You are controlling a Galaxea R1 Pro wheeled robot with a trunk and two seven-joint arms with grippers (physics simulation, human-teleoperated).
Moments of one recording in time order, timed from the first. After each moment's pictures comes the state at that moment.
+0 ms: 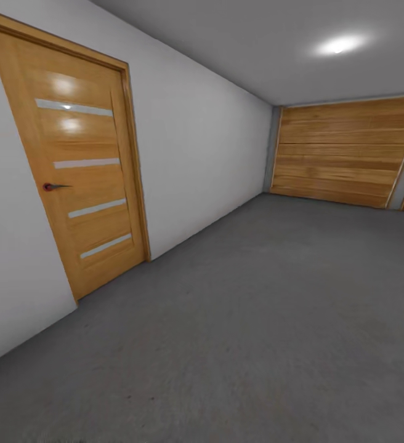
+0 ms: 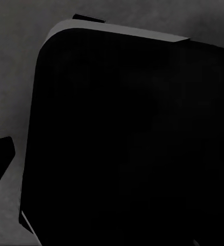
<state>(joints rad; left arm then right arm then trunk) 0.00 -0.03 0.01 -0.04 0.20 -0.07 0.00 0.00 0.02 0.01 0.00 0.01 -0.11 0.00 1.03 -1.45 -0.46</state>
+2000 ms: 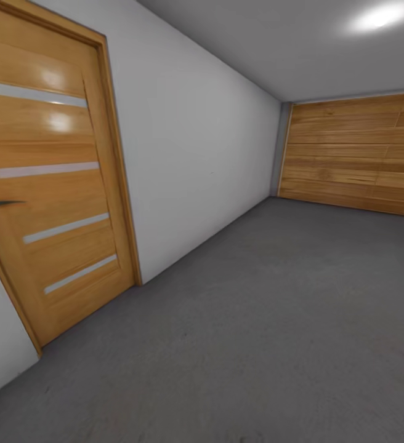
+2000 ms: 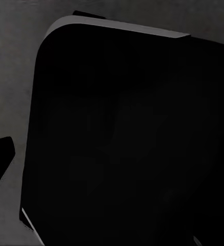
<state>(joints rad) 0.00 -0.03 0.01 -0.04 0.20 -0.06 0.00 0.00 0.02 0.00 0.00 0.00 -0.12 0.00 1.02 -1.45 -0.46</state>
